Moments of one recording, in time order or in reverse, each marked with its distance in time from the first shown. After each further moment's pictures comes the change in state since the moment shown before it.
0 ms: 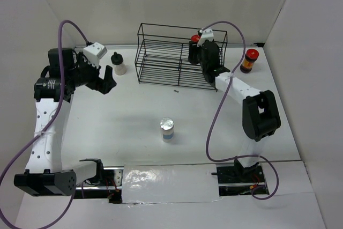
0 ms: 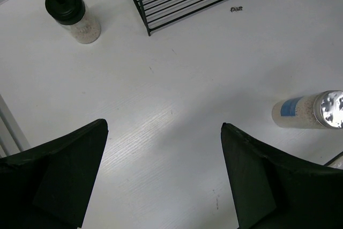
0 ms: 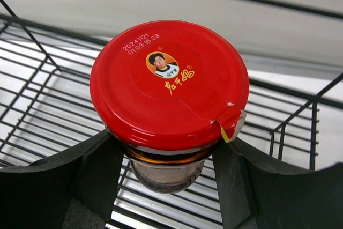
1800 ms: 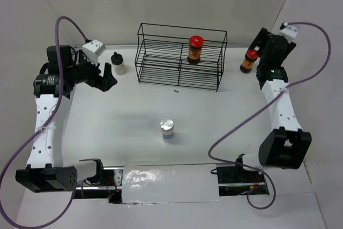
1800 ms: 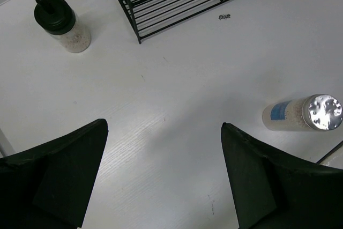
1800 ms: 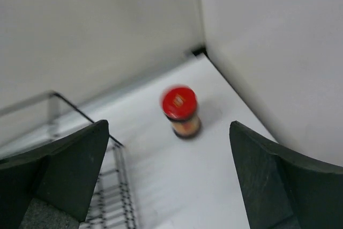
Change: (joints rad) left arm 0.041 0.032 0.019 0.009 0.089 -0.001; right arm -0.487 -0.418 -0.027 -0.311 0.094 0.174
